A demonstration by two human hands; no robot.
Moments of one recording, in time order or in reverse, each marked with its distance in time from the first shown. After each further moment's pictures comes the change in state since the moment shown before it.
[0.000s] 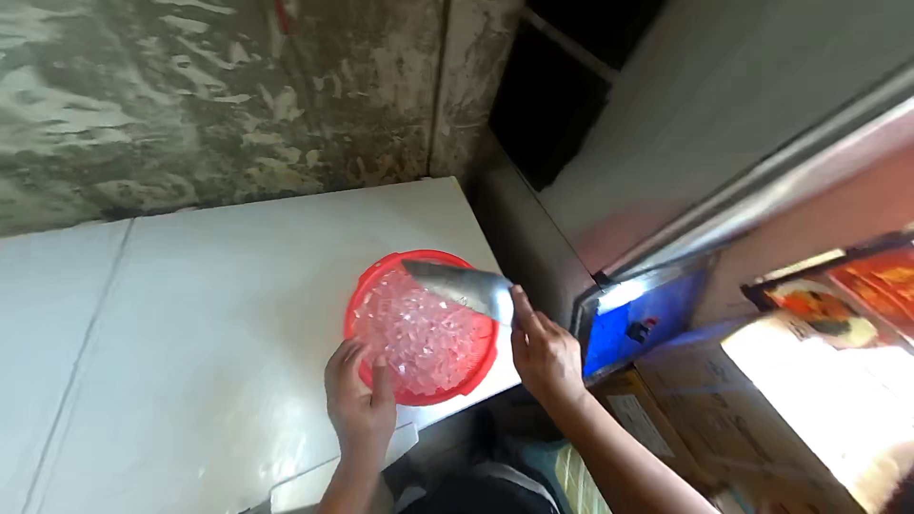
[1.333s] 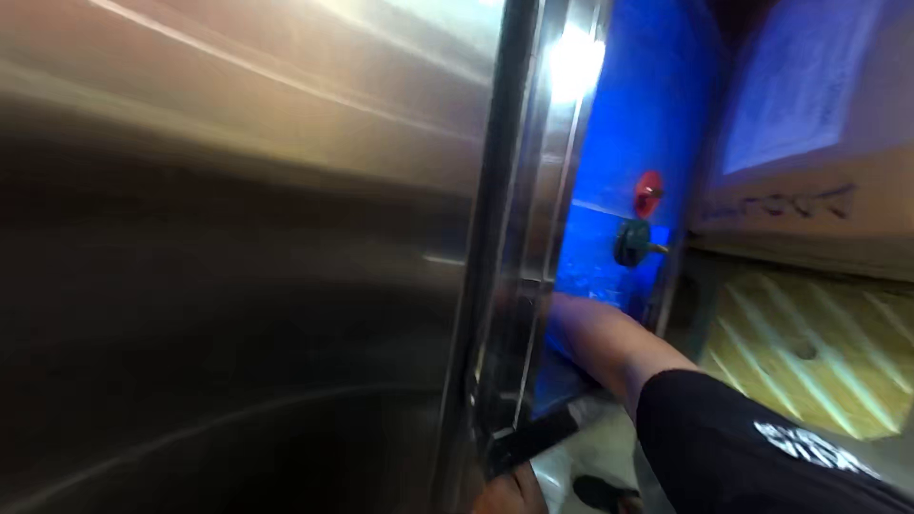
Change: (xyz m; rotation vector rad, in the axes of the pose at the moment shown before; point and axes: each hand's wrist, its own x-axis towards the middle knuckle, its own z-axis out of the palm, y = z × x) left_hand -0.092 0.170 0.377 0.920 -0.997 0.292; right_hand 0.000 0.406 0.227 0.997 -0.869 1.621
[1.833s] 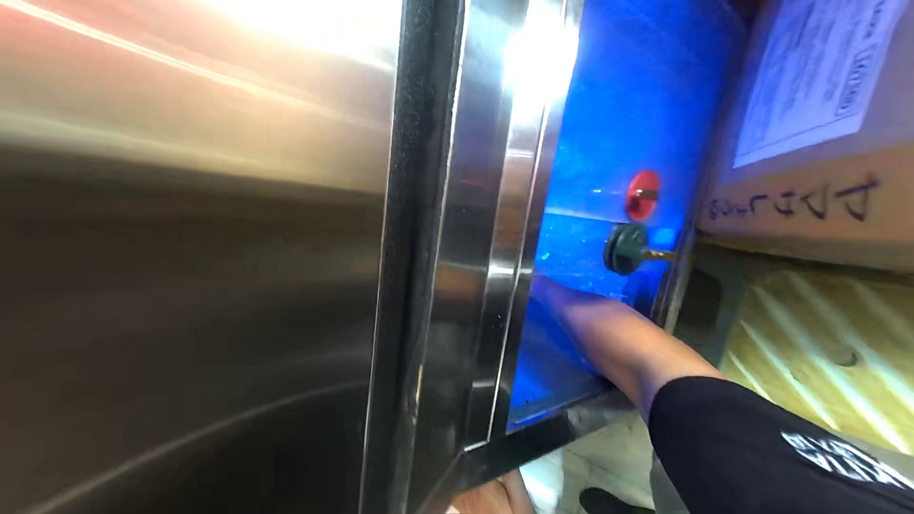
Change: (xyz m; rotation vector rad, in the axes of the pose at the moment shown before) left_hand -0.012 -0.030 0.034 0.030 0.044 0.022; right_hand 0.067 0.029 -0.001 0.060 -0.112 -0.219
